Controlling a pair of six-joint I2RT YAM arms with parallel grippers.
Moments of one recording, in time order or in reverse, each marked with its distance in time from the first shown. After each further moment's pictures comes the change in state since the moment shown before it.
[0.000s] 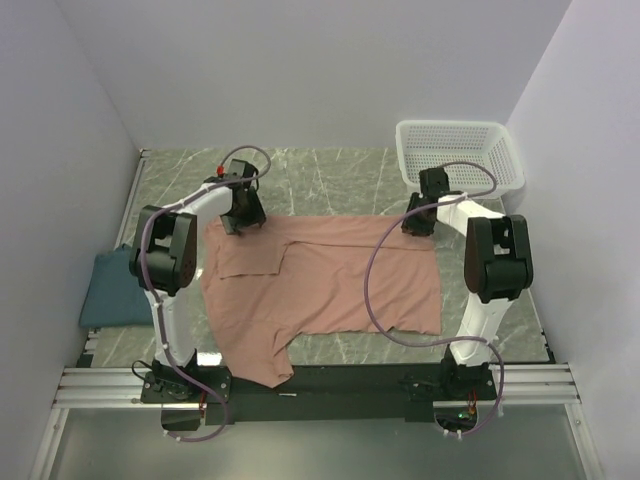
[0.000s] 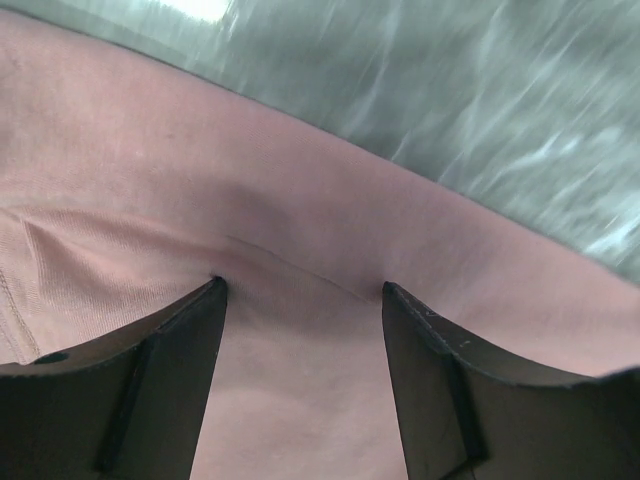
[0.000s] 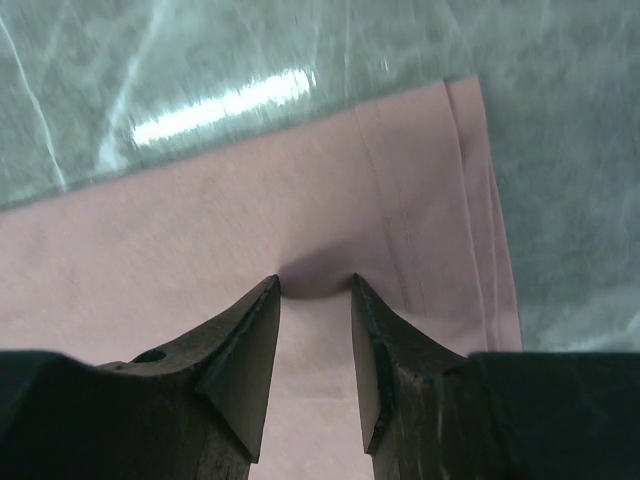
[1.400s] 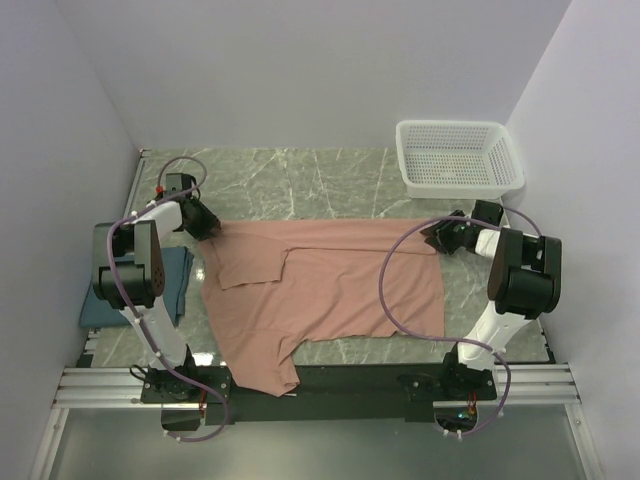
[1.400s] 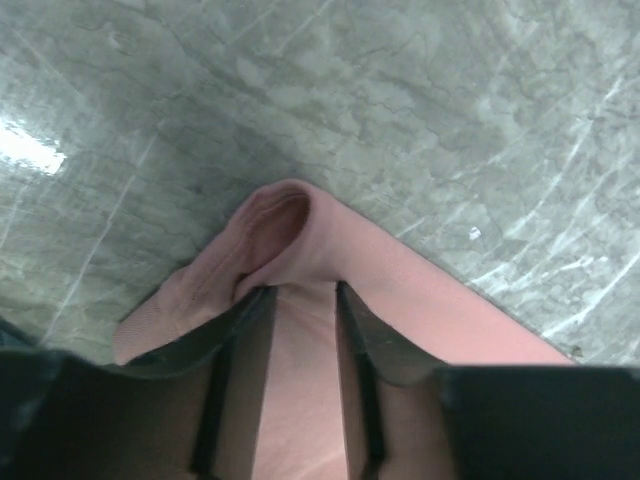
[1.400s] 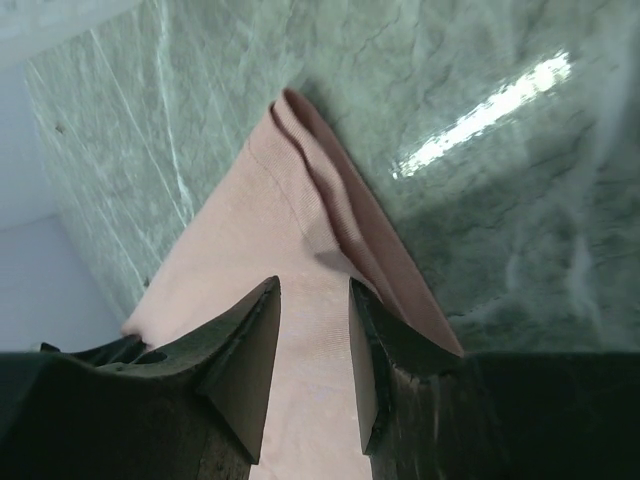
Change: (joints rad) left arm 0.328 -0.152 -0.272 0.236 0.219 -0.125; right arm -0.328 -0.106 -0.370 0.448 -0.470 0.387
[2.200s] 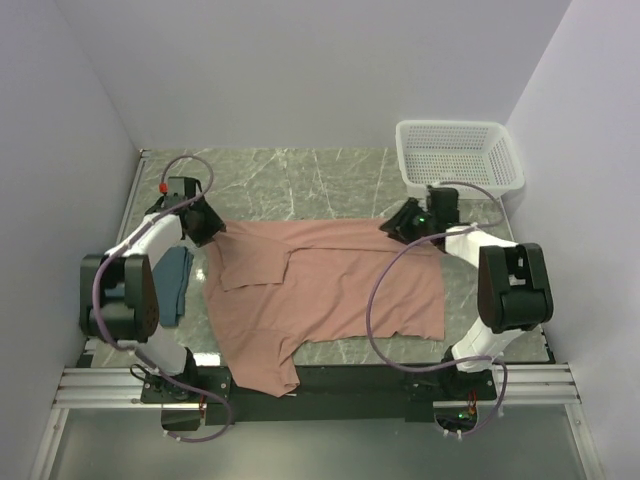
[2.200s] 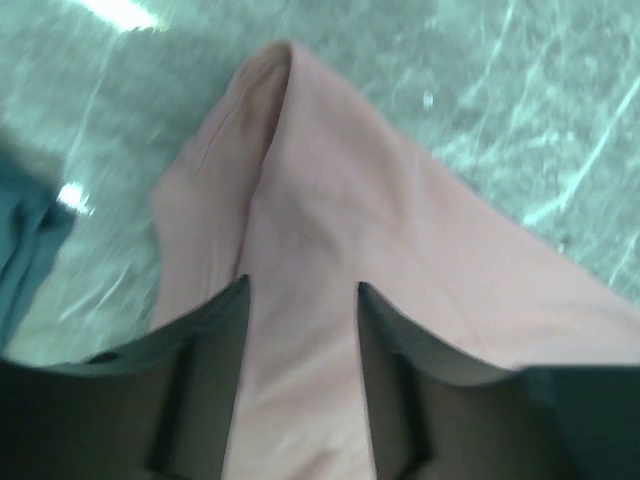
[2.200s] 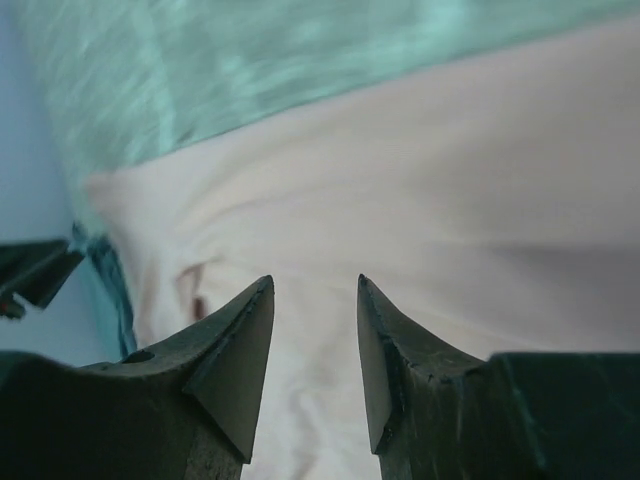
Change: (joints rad) left arm -0.082 -0.308 -0.141 -0.085 -0.027 0.048; right arm 0.384 -0.136 0.051 -0.037 0.036 -0.077
